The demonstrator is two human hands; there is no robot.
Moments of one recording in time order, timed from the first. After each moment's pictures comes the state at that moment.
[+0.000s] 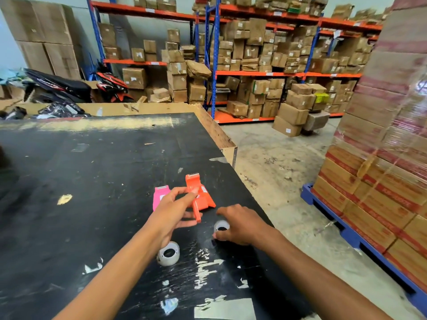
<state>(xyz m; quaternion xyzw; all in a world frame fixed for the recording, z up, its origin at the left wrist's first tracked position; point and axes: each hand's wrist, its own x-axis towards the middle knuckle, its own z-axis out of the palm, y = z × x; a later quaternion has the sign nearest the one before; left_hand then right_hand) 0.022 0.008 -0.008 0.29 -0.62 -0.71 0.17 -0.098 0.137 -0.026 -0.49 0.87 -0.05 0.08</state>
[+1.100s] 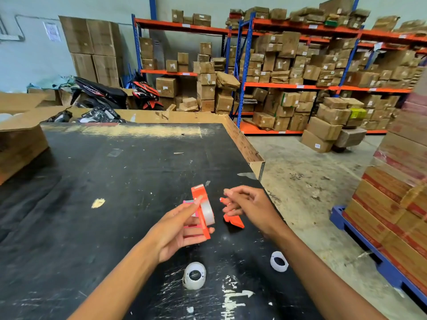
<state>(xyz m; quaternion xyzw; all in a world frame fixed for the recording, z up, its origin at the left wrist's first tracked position) 0.053 -0.040 -0.008 0.26 -0.53 -0.79 0.14 -0.109 0.073 0.010 -0.37 0.66 -0.59 0.26</state>
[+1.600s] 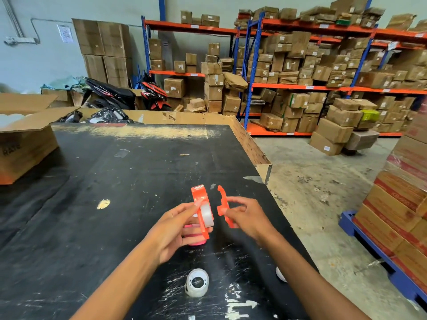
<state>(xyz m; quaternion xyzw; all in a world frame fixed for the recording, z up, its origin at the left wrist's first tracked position) 0.053 -0.048 -0.005 0.29 -0.55 -0.77 0.17 -0.115 0.047 -0.019 -0.33 0.75 -0.51 0.27</state>
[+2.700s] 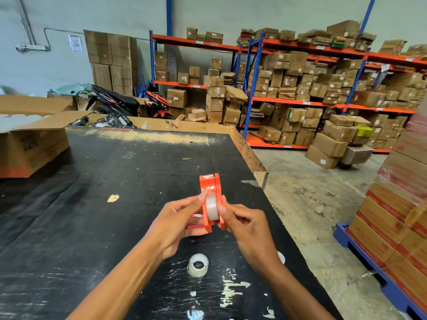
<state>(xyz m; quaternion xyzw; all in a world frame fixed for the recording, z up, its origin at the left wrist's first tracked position) 0.090 -0.001 0.028 0.22 -0.61 -0.72 0.24 -0.023 0.118 0.022 -0.45 0.58 -0.65 0.18</state>
